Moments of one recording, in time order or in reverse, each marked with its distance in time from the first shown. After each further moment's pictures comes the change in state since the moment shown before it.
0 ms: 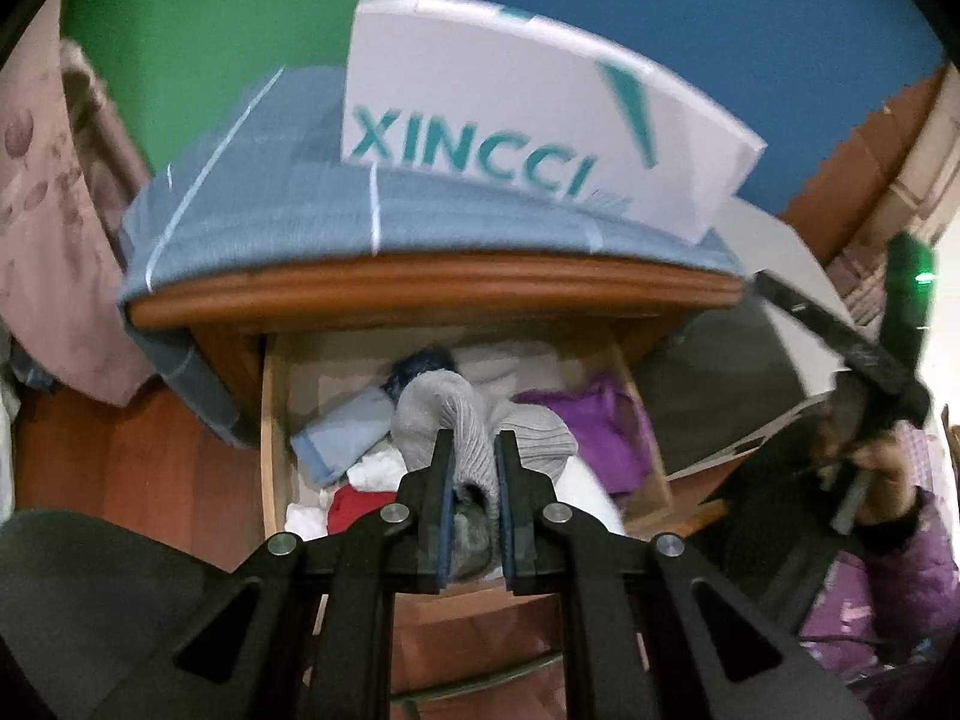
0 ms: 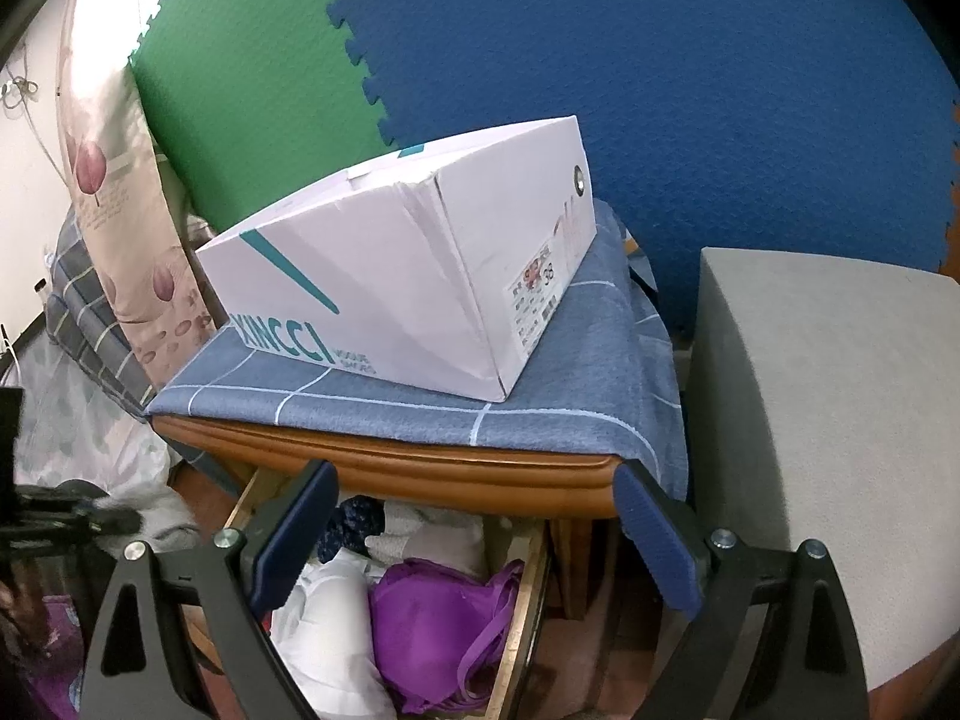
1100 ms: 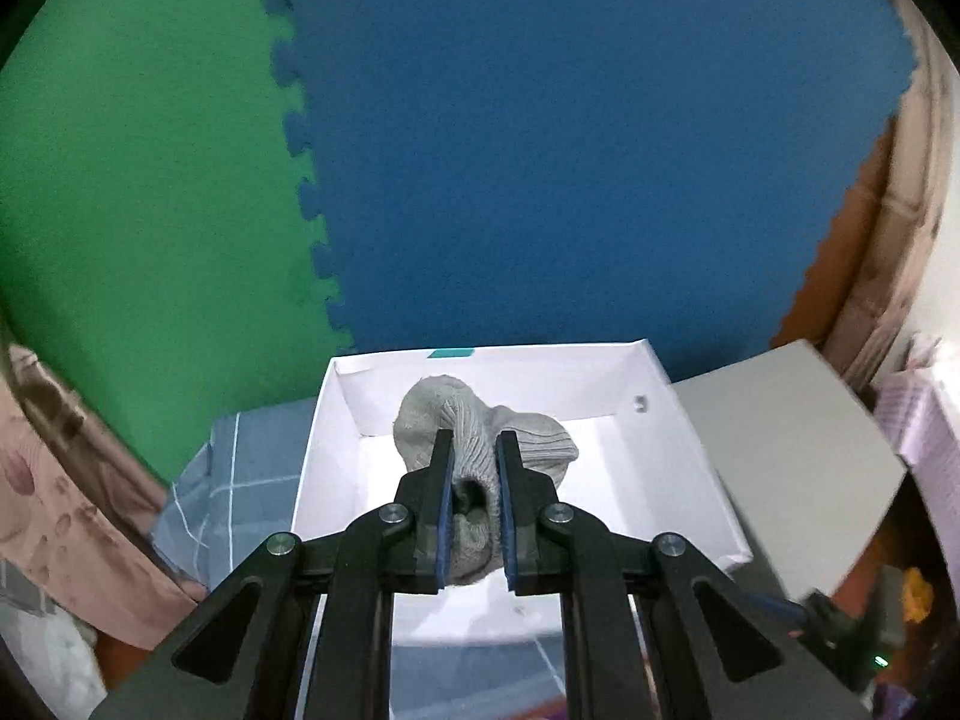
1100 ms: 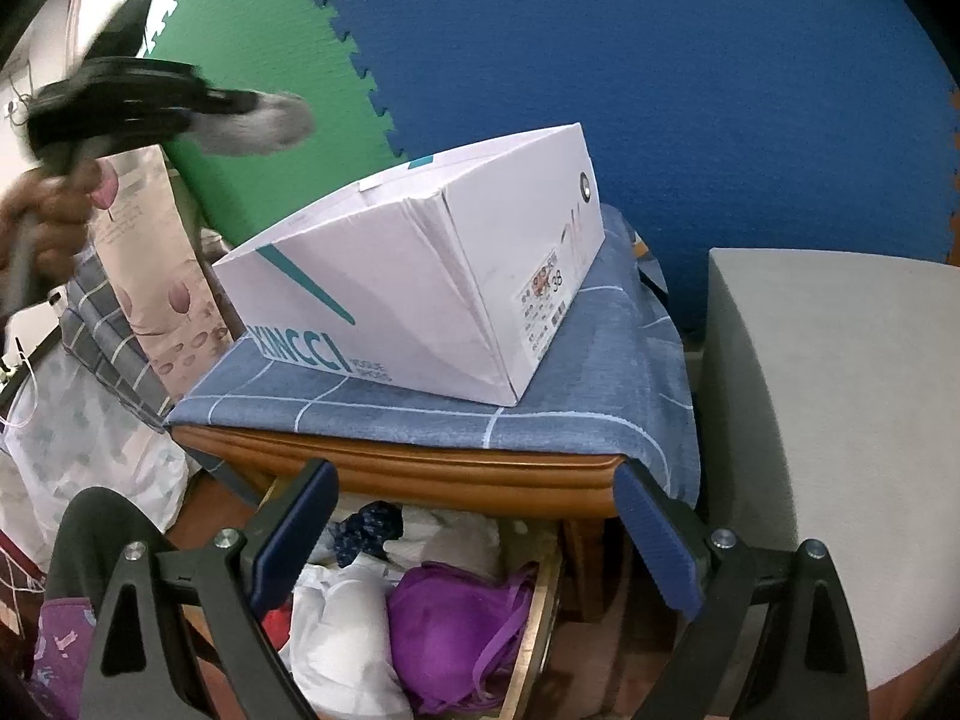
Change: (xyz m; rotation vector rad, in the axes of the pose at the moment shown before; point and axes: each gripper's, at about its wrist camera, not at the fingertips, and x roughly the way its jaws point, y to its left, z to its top) left arm -0.012 -0.074 0.285 0.220 -0.216 0.114; right arm -0.006 -0.005 0.000 0.024 -0.016 0.048
